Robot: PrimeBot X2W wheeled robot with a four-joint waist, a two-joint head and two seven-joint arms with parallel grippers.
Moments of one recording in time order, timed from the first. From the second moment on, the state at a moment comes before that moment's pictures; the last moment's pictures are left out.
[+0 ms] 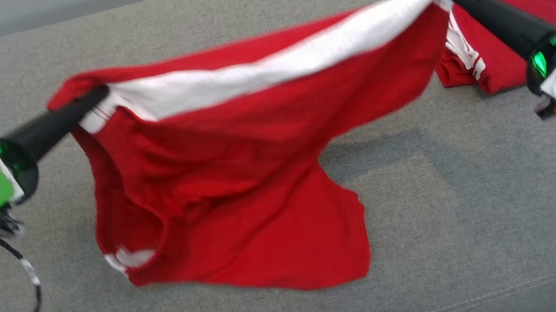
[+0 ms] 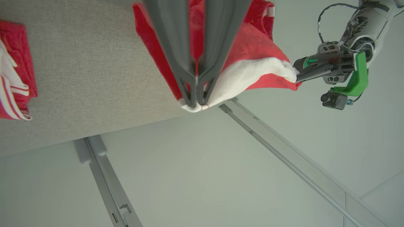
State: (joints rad) left arm -0.69 0.76 -0.59 -0.25 -1.78 0.12 0.53; right arm -0.36 -0.62 0.36 -0.32 1.35 -0.08 0.26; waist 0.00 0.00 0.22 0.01
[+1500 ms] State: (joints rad) left arm -0.31 0.52 -0.90 0.00 -1.30 -0.09 -0.05; right arm -0.23 -0.47 0.42 0.17 1.04 -0.04 -0.10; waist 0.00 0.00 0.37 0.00
